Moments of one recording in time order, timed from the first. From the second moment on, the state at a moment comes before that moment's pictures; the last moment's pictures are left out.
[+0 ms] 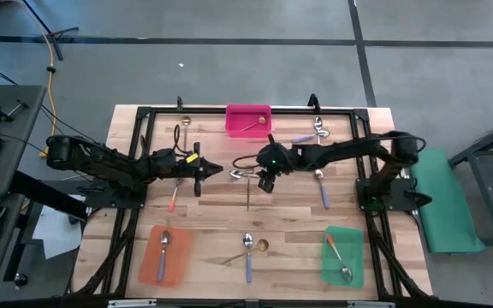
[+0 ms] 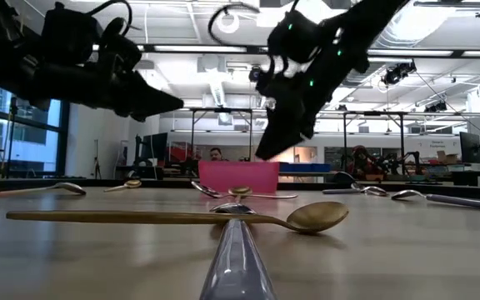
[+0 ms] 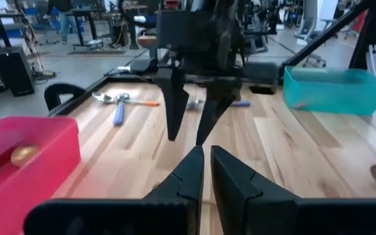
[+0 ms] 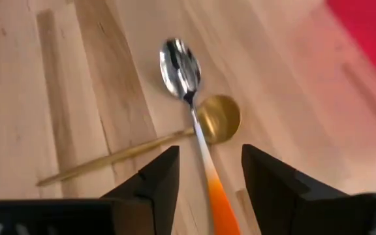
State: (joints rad) left arm 0.18 1.34 0.17 1.05 0.07 0.03; right arm -0.13 1.74 1.02 -0.14 0.05 0.20
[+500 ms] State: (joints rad) left arm 0.18 1.34 0.16 1.05 0.06 0.03; right arm -0.15 1.95 1.18 -0.26 0.02 0.17
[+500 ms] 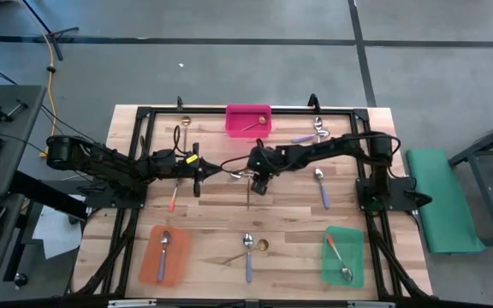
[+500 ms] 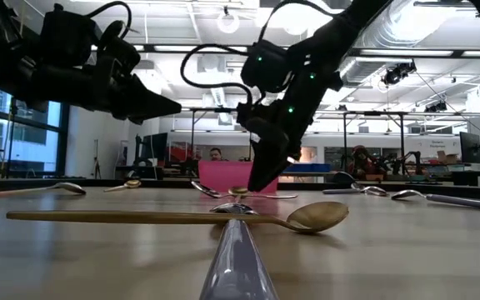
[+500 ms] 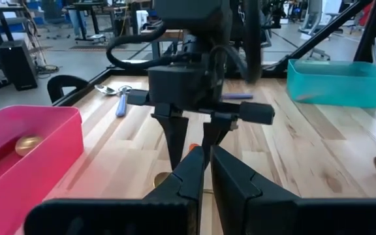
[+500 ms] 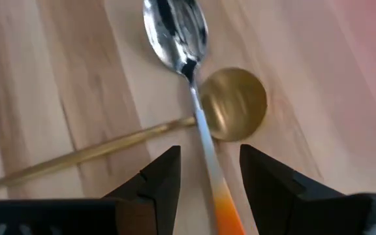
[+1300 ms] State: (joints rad) left arm 0.18 1.34 0.16 1.05 0.06 0.04; right arm -0.16 1.99 1.20 -0.33 0.02 0.18
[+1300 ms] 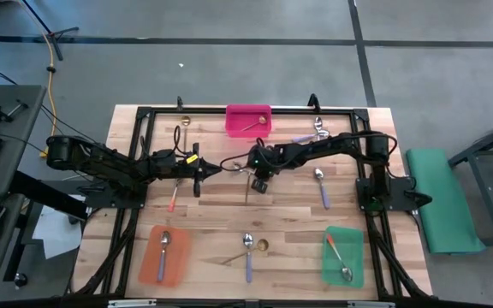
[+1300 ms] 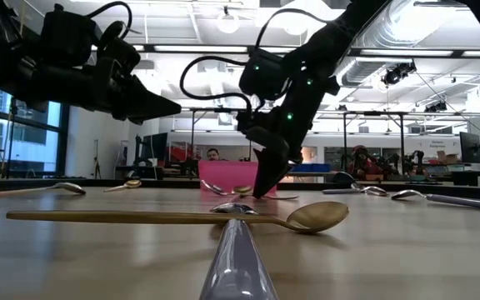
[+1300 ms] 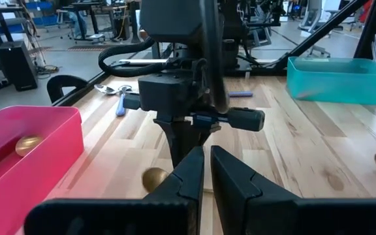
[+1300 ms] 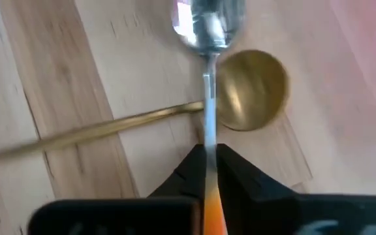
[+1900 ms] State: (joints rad) left arm 0.18 1.34 0.16 1.04 0.06 0.05; right arm -0.12 1.82 1.19 -0.51 -0.04 0.24
